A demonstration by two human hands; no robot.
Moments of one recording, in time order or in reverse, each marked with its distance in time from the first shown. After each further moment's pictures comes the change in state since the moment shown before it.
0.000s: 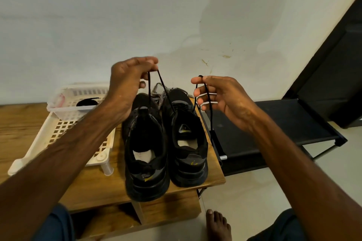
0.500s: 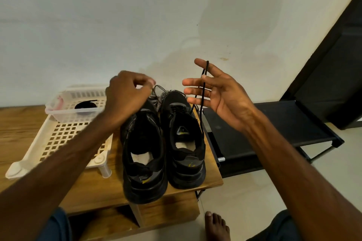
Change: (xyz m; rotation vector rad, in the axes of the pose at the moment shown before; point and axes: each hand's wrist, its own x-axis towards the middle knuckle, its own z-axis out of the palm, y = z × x) left_hand -0.002 -0.015 -0.006 0.728 0.041 0.210; right_hand -0.001 -0.007 0.003 0.285 -0.103 -0.096
